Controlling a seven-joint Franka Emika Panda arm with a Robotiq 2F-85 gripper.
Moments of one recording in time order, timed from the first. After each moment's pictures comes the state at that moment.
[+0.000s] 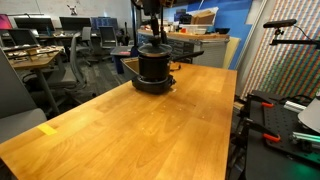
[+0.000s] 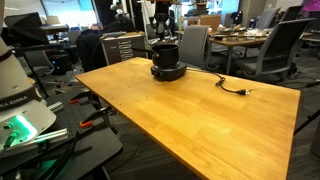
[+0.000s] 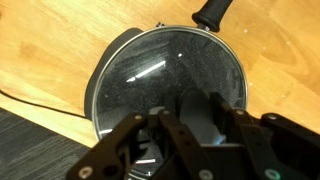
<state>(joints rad) 0.01 0.53 0.10 -1.42 -0.08 1.74 -0.53</state>
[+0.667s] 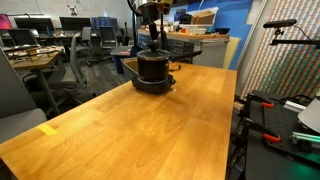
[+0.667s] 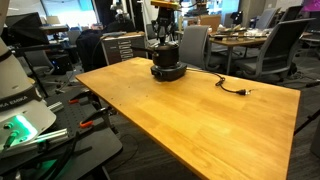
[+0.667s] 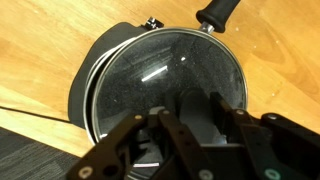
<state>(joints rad) -0.01 0.63 0.10 -1.31 -0.02 1.67 -0.58</state>
